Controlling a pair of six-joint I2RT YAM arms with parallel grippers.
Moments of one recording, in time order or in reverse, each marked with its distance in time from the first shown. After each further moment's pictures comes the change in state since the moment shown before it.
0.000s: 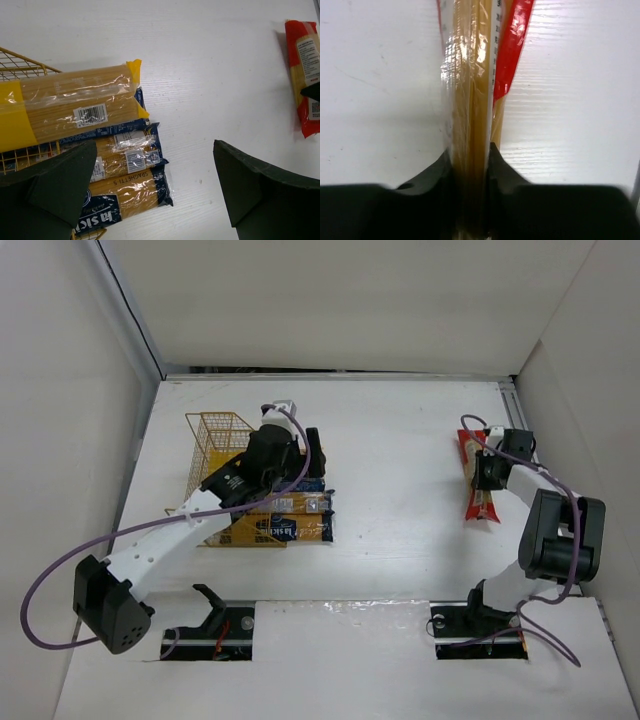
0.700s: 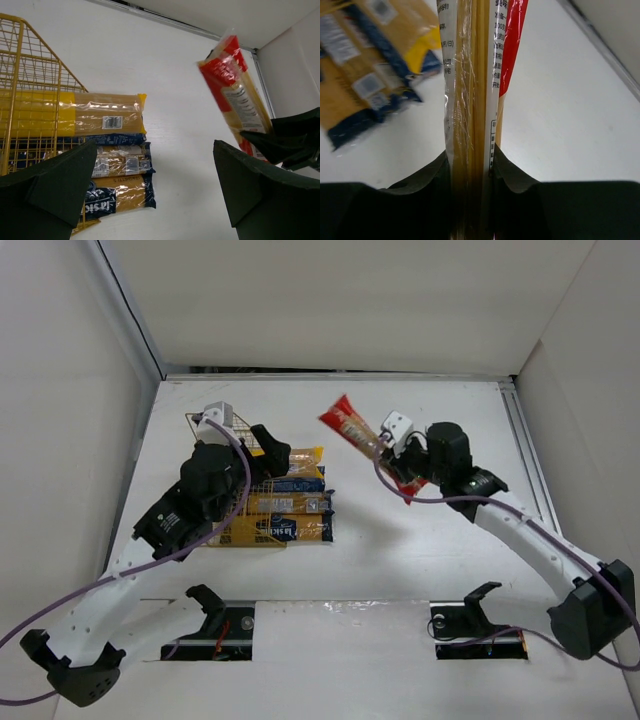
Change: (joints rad) left arm 0.000 -0.343 0.026 -0.123 -0.132 -0.086; right arm 0.713 -0.440 0.031 0.090 -0.060 -0.177
